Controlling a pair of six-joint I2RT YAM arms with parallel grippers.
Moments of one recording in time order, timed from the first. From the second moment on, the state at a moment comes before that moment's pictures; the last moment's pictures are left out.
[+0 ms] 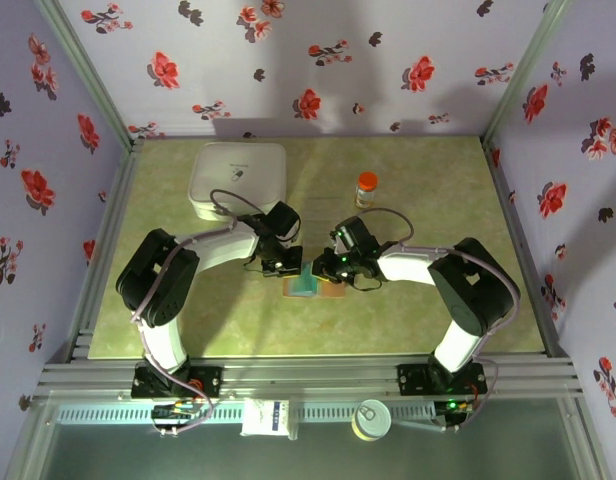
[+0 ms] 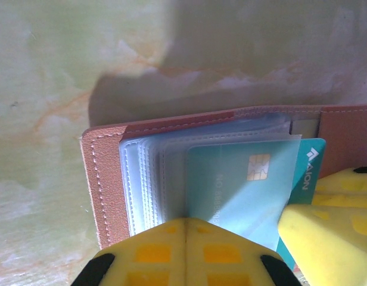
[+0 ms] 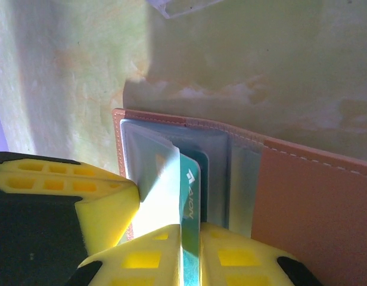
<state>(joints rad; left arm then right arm) -0.71 1.82 1.13 -0.58 0.27 -0.67 0.66 1.70 0.78 0.00 -0.48 0.90</state>
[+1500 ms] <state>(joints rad) -0.67 1.63 1.11 -0.63 0.23 -0.66 0.62 1.58 1.29 -0.74 -0.24 0.02</state>
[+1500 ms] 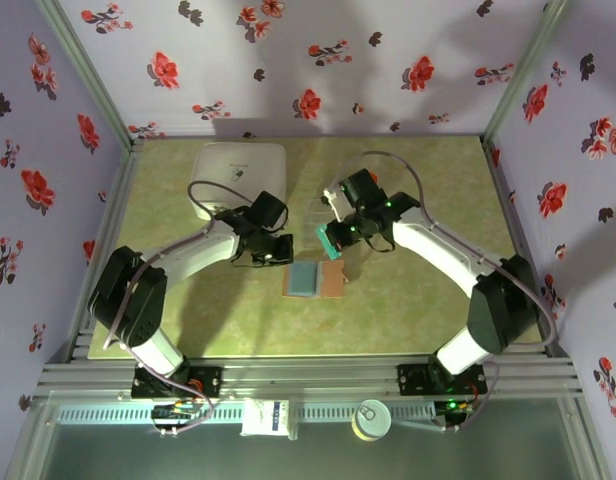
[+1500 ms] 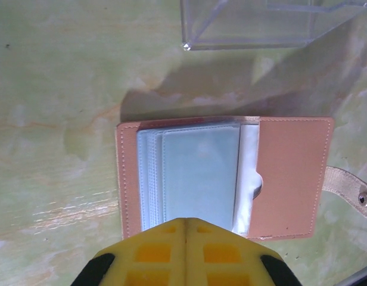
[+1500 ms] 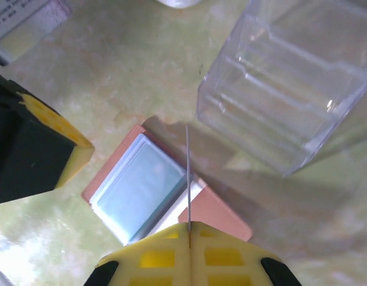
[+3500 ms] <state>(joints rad) -0.54 1.69 1.03 -0.64 0.25 -0.56 0.56 2.50 2.42 -1.57 -0.32 -0.95</state>
